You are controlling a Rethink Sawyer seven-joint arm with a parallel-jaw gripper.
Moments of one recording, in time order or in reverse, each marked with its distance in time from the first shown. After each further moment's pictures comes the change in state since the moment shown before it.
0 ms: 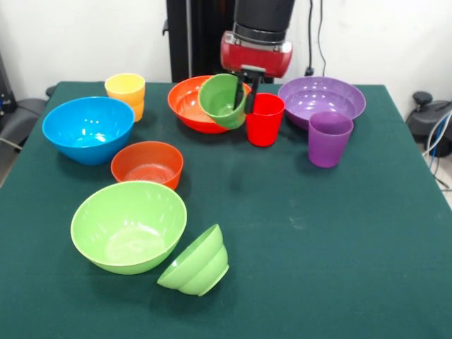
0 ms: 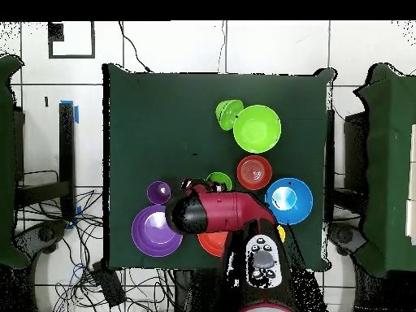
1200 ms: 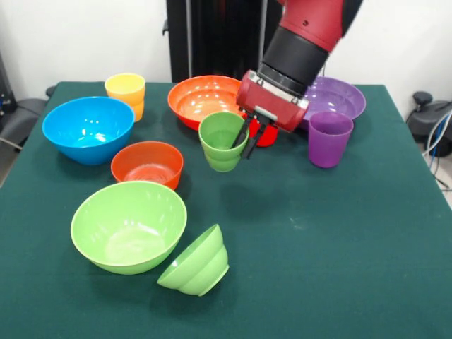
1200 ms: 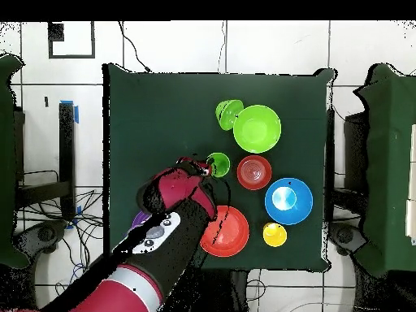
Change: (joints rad) arm 0.495 0.436 -0.518 -0.310 0.303 -0.145 0.212
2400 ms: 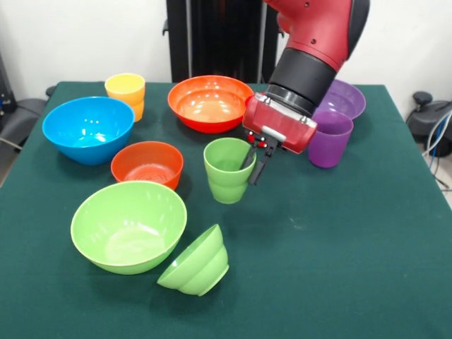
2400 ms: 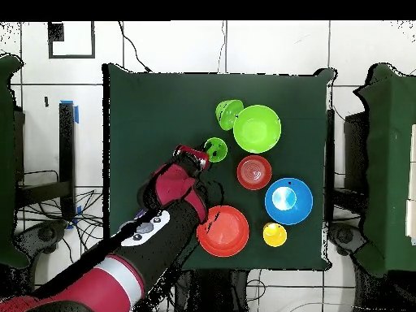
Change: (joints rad) arm 0.059 0.127 -0.078 -0.021 0.157 -0.274 0.036
